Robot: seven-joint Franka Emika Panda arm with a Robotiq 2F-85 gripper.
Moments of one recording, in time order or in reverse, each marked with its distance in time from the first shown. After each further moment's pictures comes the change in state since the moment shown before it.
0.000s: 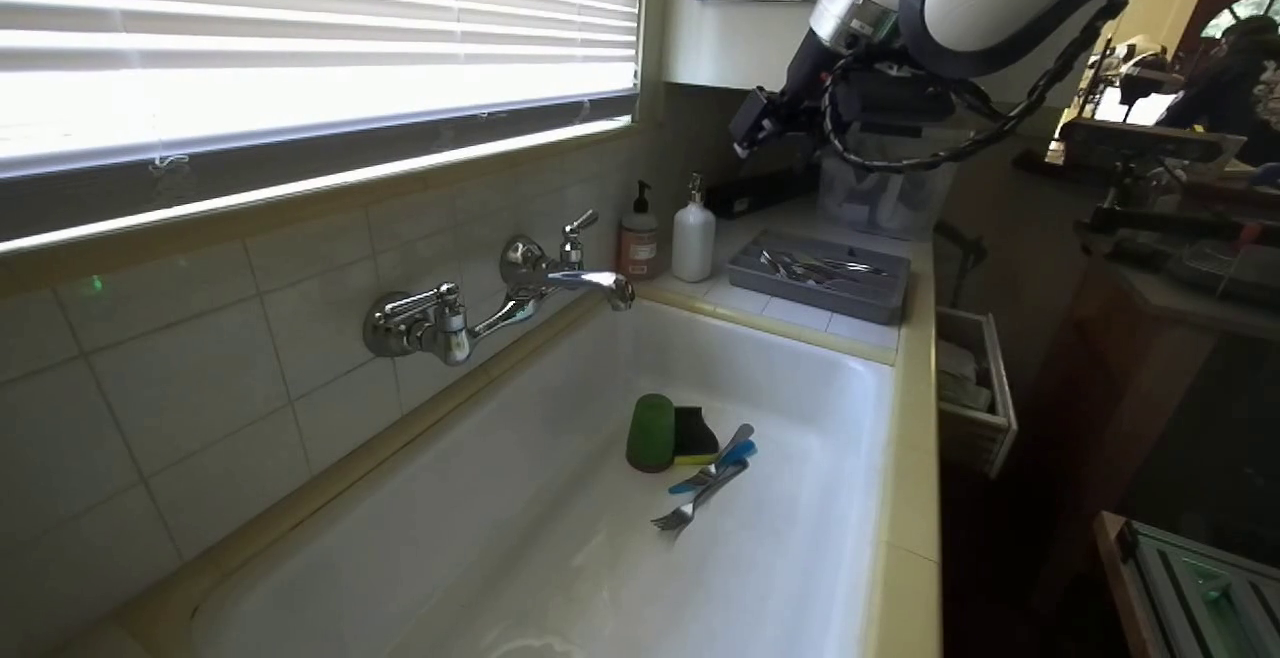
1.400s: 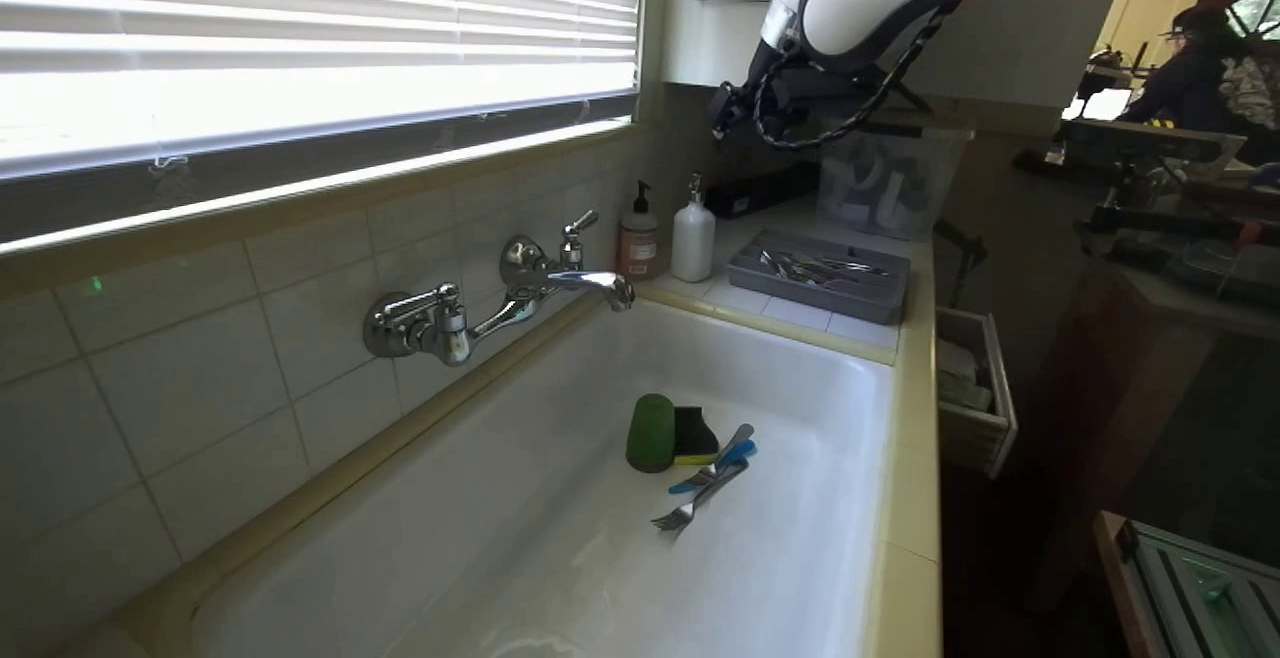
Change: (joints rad) arm 0.106 0.368 -0.251 0.443 -0.006 -0.070 -0.069
